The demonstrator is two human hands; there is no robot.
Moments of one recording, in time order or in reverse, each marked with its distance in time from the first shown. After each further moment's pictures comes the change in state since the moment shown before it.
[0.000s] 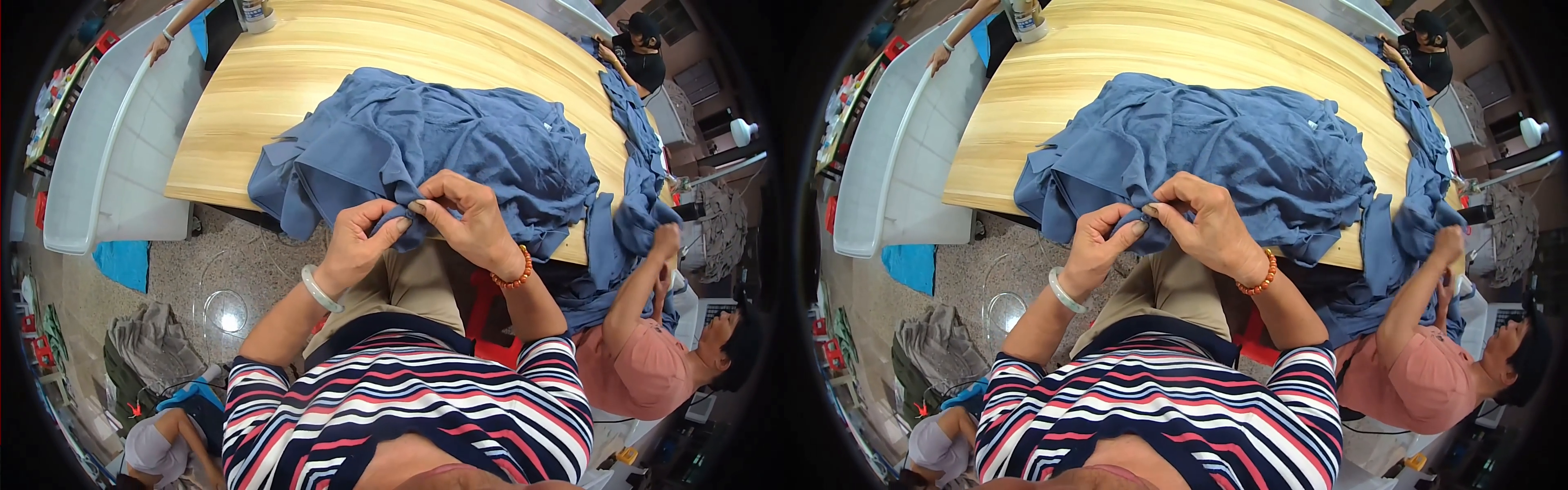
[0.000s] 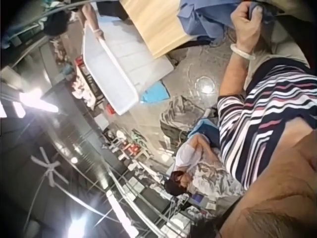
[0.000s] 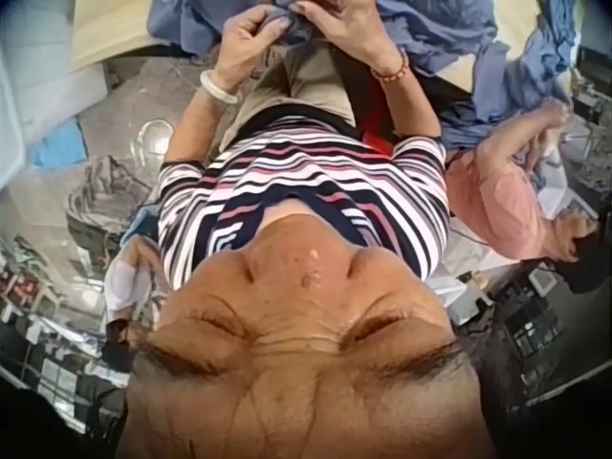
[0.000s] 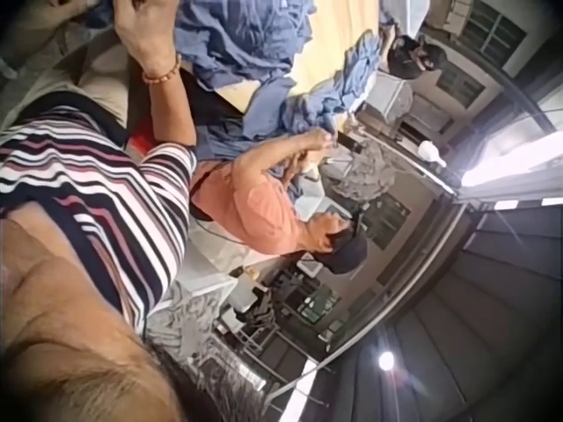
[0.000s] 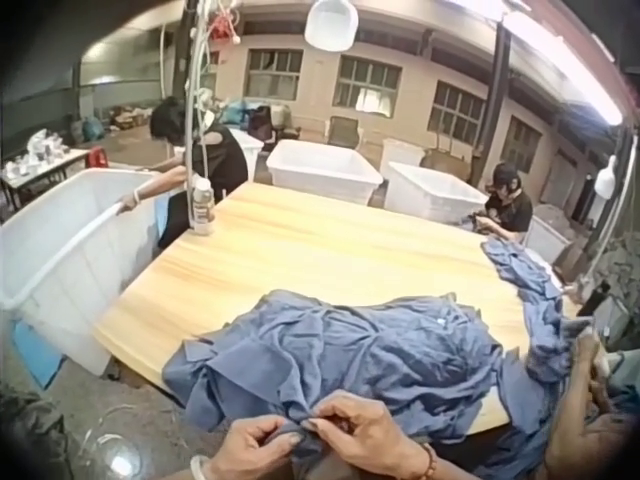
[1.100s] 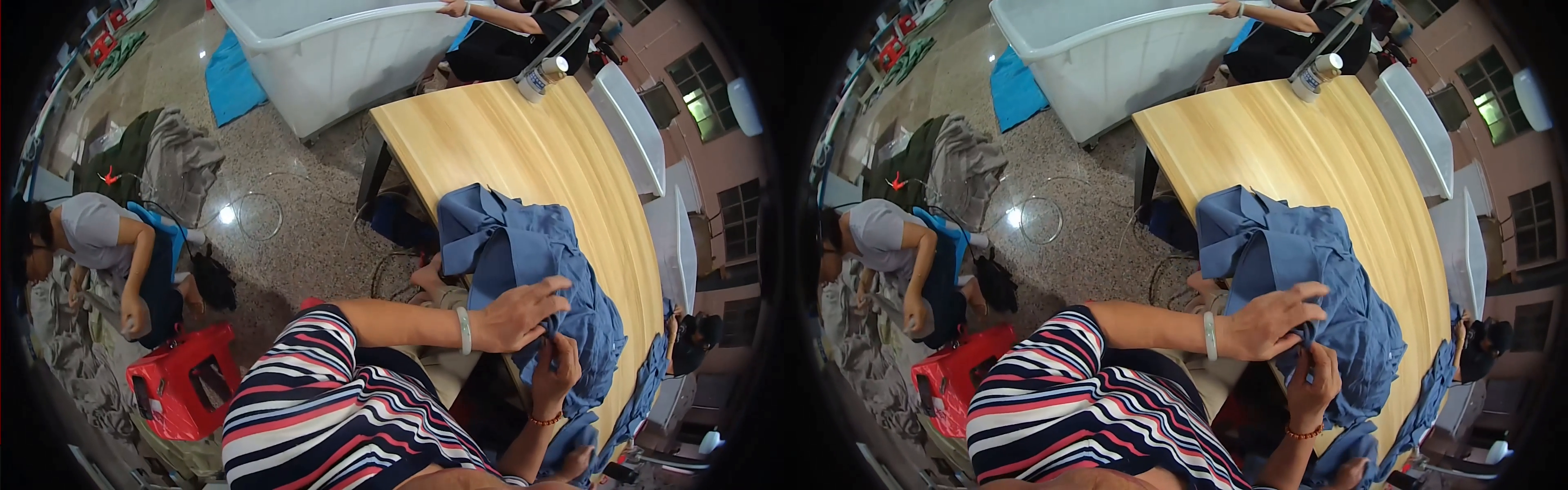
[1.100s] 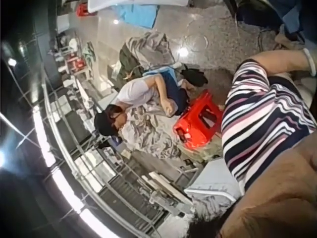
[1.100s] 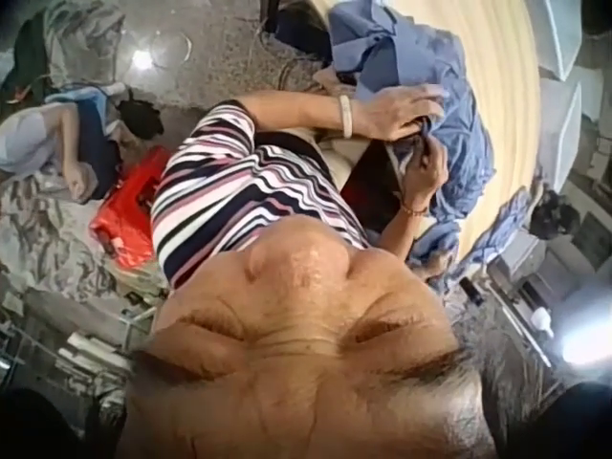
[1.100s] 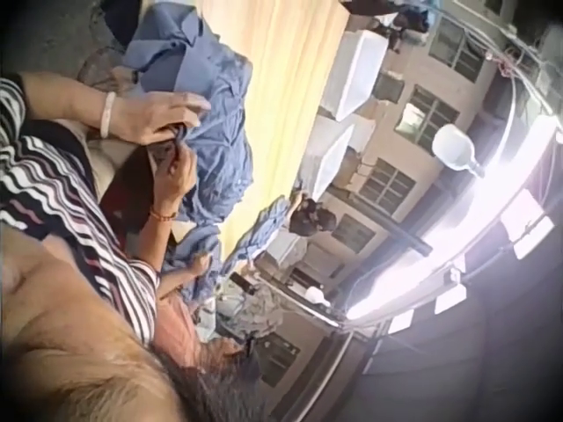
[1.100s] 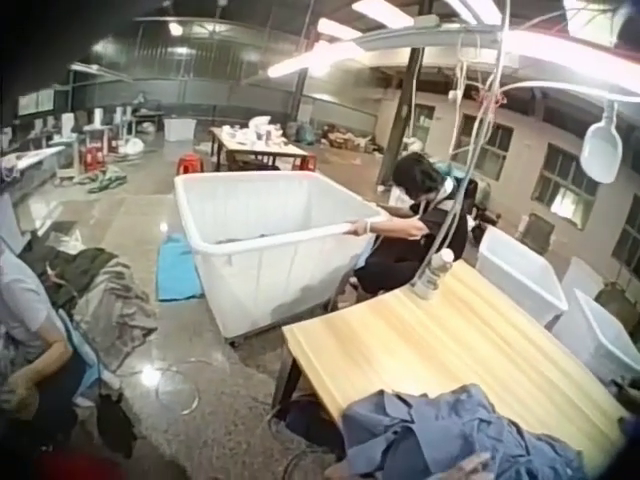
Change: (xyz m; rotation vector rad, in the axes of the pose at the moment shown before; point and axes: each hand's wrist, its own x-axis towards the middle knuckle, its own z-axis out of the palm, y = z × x) left_hand 0.011 0.002 0.010 0.520 0.490 0.743; right_hand -0.006 -0.004 0.007 -0.642 0.056 -0.488
